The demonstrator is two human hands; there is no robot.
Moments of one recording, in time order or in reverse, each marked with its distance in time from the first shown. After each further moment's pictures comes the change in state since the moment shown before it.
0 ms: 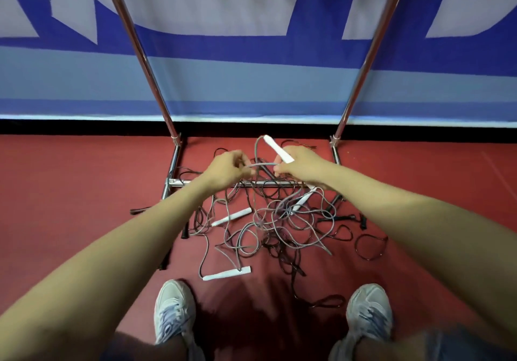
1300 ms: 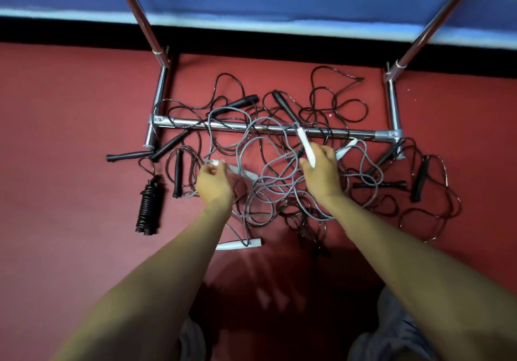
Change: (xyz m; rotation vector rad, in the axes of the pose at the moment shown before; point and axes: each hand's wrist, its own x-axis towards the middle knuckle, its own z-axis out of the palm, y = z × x) left_hand 0.040 -0.189 0.135 -0.498 0.760 -0.755; right_hand 0.110 0.176 0.150 -0.003 0.388 0.153
